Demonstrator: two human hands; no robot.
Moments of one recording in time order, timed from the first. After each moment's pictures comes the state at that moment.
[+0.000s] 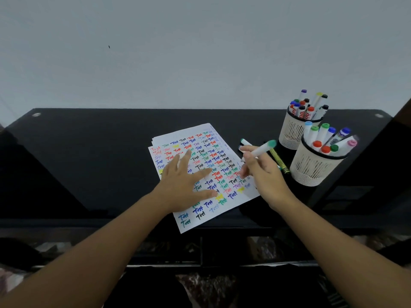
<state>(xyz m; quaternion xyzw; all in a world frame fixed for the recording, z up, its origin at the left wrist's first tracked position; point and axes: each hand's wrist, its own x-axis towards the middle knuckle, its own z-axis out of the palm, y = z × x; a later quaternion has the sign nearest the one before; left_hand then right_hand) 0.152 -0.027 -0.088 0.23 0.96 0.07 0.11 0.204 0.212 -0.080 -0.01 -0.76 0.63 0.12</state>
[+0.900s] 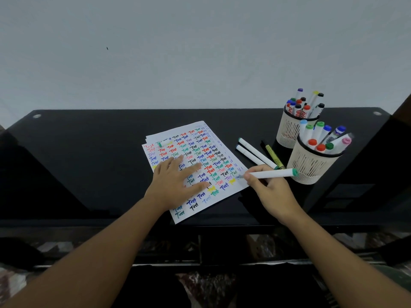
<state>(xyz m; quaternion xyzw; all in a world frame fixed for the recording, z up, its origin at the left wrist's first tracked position) 0.146 -0.039 -0.102 0.20 0.97 0.11 0.05 0.234 0.236 -0.101 -0.05 -0.82 0.56 0.12</state>
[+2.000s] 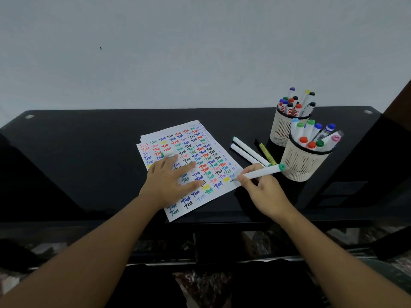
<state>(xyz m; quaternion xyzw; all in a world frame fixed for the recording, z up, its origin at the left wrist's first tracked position) 0.143 -0.039 -0.106 0.20 0.97 0.10 0.04 0.237 0.235 -0.099 -0.07 -0.87 0.48 0.09</state>
